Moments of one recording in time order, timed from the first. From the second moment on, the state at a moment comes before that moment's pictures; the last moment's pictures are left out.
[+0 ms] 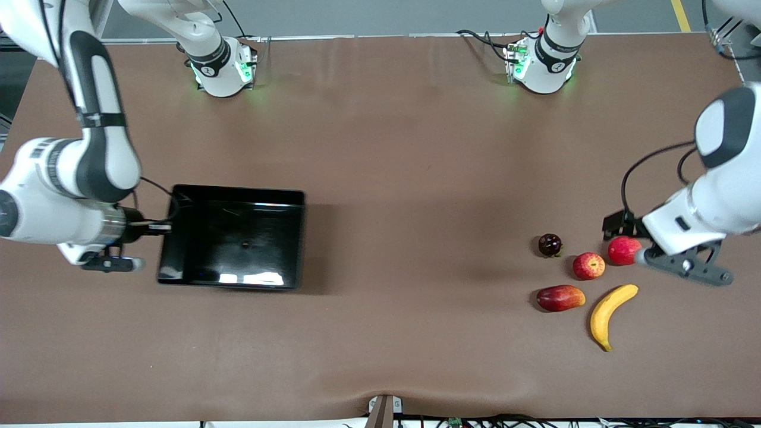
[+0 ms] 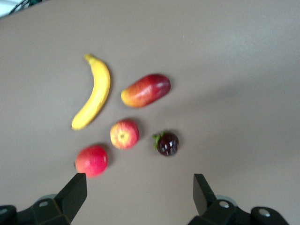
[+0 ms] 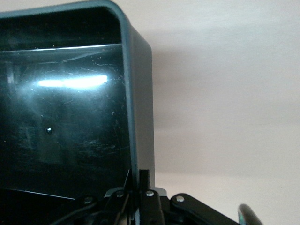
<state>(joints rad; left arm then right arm) 0.31 0.36 -0.51 -1.40 0.18 1.70 0.10 0.18 0.38 -0.30 -1.75 0.24 1.87 -0.18</state>
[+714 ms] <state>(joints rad) 0.33 0.20 -0.50 -1.42 0.12 1.60 0.00 0.09 0.43 -0.45 -1.89 0.24 2.09 -0.51</state>
